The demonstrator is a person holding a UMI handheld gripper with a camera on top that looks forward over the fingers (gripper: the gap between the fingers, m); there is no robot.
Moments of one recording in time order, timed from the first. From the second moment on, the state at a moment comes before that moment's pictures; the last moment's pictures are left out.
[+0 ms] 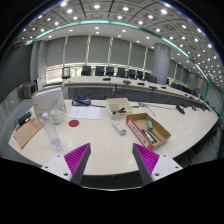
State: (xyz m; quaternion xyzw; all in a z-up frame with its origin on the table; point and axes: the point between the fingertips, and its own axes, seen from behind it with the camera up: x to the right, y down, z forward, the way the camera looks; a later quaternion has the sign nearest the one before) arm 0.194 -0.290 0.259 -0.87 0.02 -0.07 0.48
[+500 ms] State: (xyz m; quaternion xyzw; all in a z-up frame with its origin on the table) arm 0.005 -0.270 0.176 -0.88 0.01 -0.04 0.47
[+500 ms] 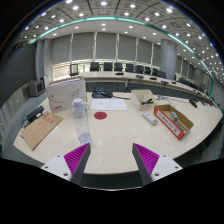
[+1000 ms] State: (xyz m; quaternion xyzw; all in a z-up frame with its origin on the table) arm -0.111 -0.105 0.108 -0.83 0.01 -0.01 0.56
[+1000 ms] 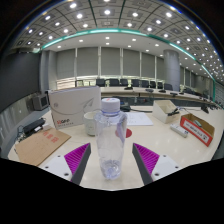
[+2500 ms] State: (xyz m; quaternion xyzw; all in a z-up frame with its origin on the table) arm -0.063 0.177 0.232 -0.45 -0.53 -0.63 0.35
